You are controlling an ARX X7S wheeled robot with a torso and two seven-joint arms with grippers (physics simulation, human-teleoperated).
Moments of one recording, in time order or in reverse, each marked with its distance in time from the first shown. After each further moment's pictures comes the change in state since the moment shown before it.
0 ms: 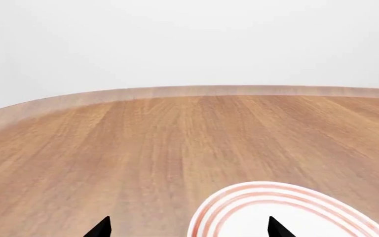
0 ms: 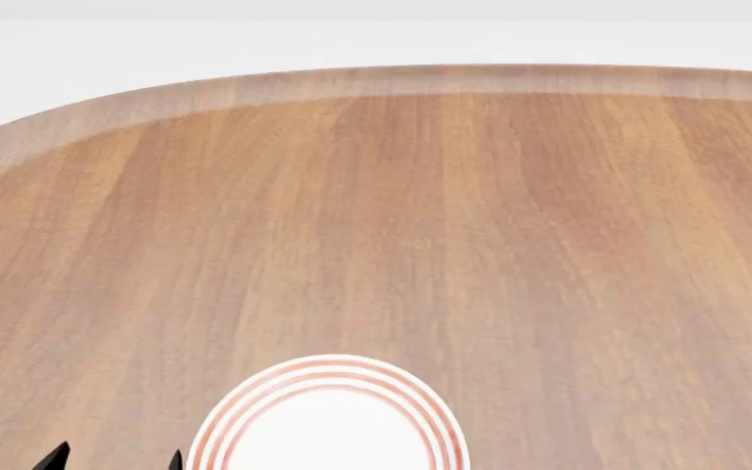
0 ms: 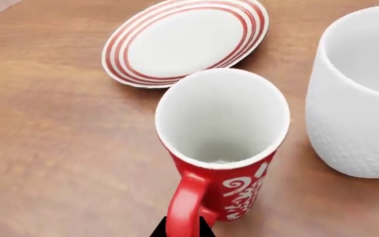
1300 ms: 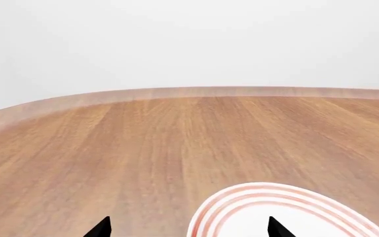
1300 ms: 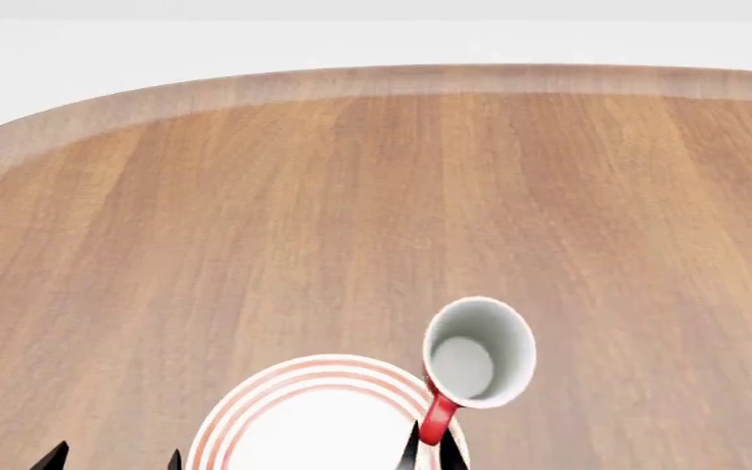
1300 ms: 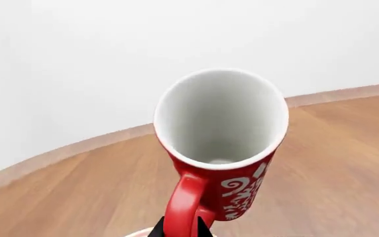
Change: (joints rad) left arm 0.000 -0.022 0.024 0.011 -0.022 0.006 -0.022; right arm -0.077 0.163 -0.573 -0.365 -0.278 -0.087 -0.502
